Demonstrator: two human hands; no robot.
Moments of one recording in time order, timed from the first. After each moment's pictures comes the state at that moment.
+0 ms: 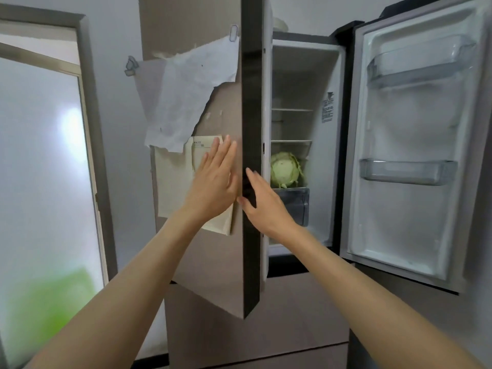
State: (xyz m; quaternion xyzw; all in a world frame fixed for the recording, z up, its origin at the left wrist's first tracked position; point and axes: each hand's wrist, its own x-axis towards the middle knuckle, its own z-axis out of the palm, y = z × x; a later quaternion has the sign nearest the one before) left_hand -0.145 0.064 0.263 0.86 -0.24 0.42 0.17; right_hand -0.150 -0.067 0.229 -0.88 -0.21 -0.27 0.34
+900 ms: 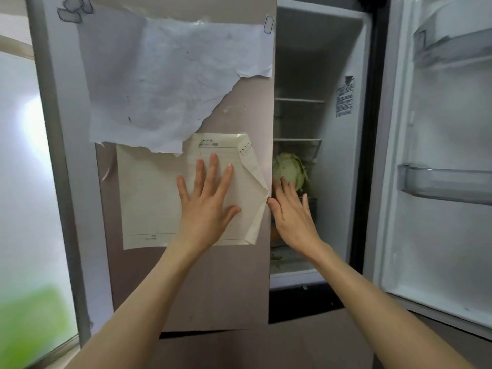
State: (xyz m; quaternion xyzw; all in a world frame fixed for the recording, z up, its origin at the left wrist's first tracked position) left_hand 0.040 0.055 0.211 0.87 -0.18 0.46 0.07; right_hand 0.031 -0.136 0.200 -0.92 -0.12 -0.31 0.22
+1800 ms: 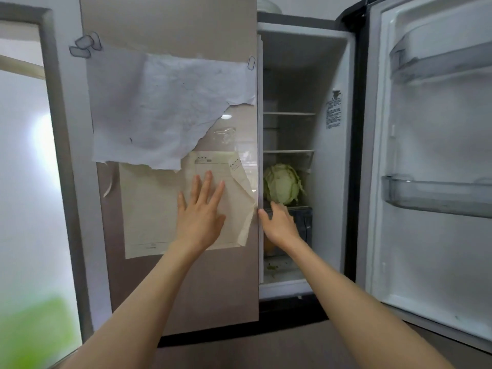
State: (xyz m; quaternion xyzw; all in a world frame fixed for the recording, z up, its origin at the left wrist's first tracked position) left_hand 0.026 0.041 0.230 0.92 -0.11 0.36 0.04; right_hand 0.039 -0.134 0.214 -0.91 -0.04 -0.22 0.36
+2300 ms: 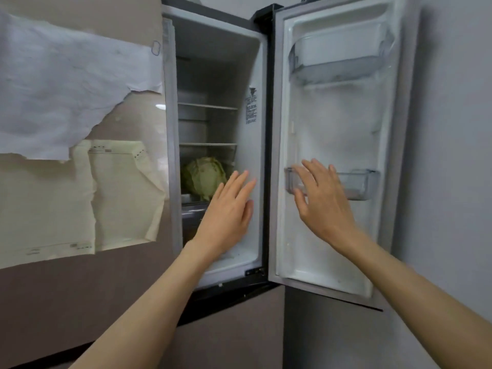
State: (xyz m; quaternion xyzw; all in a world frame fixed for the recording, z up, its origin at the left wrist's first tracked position) left_hand -0.018 -0.142 0.223 0.80 -0.40 0.38 0.21; right_hand -0.090 -0.327 0.241 -0.85 -0.01 -0.52 -0.01
